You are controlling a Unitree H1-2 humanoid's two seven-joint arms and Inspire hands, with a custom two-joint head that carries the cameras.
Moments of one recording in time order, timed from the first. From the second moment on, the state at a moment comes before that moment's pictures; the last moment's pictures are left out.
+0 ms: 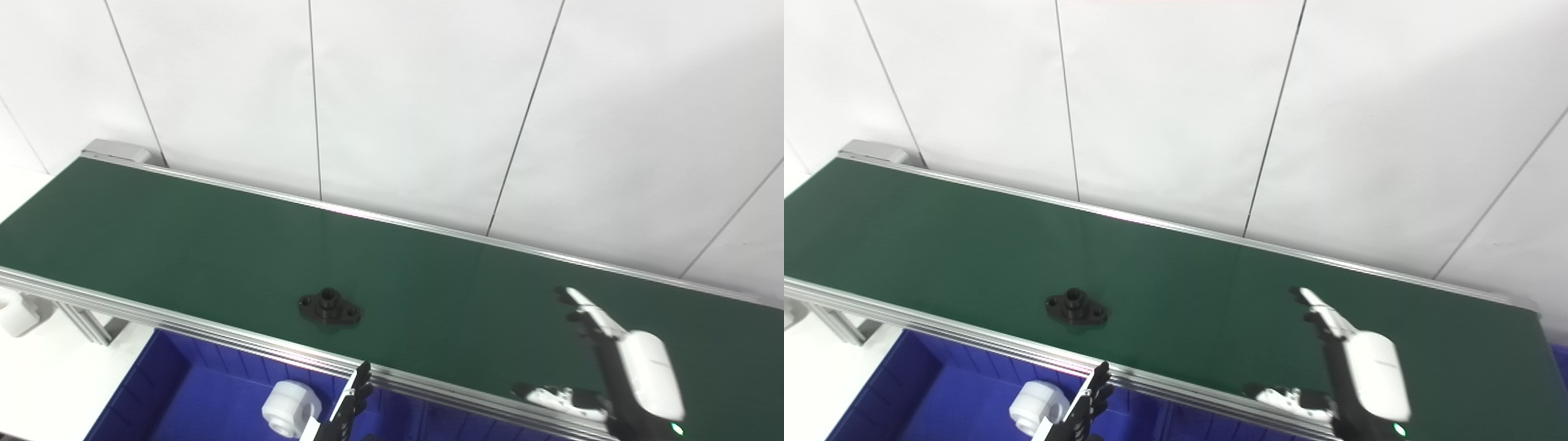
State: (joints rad) left arm 0.46 -0.07 -0.25 -0.05 0.20 -0.29 0.03; right arm 0.00 -0.21 0.14 -0.20 -0.85 -0.14 0.03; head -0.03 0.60
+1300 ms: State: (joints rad) left arm 0.47 -0.08 -0.27 -0.07 0.18 -0.28 0.02; right arm -0.35 -0.11 0.43 0.34 -0.99 0.00 -0.03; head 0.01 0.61
